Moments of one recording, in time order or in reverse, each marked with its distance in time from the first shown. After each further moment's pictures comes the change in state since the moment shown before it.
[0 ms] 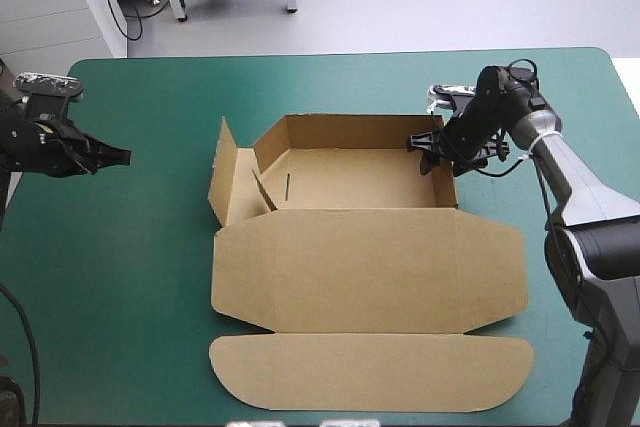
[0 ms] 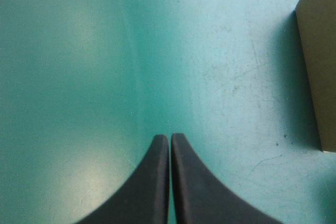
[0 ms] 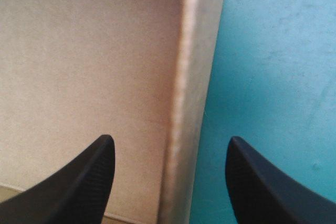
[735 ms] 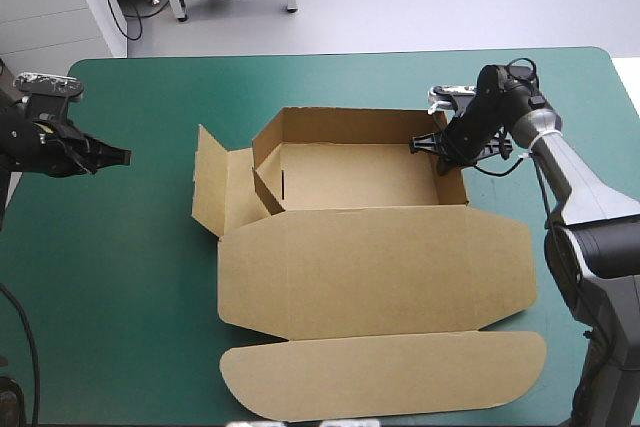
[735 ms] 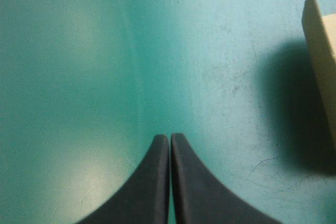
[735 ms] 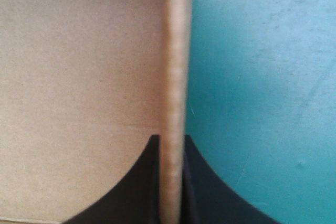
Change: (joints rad) left arm 0.000 0.000 0.000 0.000 0.000 0.000; right arm -0.005 0.005 -0.018 -0.024 0.026 -0.024
